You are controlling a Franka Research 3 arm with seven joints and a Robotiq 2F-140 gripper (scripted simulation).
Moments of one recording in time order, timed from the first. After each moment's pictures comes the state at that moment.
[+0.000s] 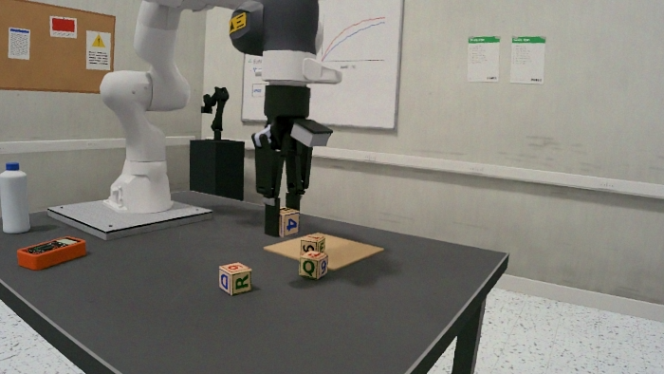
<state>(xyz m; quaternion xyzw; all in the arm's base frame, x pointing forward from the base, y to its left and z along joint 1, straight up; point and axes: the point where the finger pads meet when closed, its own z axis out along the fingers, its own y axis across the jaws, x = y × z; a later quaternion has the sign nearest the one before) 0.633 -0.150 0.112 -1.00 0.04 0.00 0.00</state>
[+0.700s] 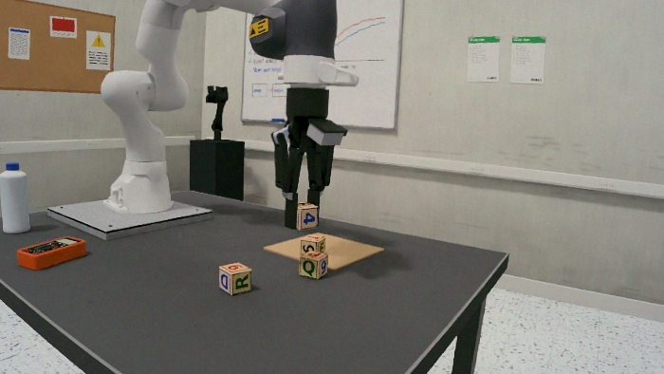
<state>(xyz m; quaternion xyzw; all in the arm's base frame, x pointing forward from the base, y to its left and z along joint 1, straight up) 0.630 -0.090 0.113 -0.99 0.15 0.00 0.00</state>
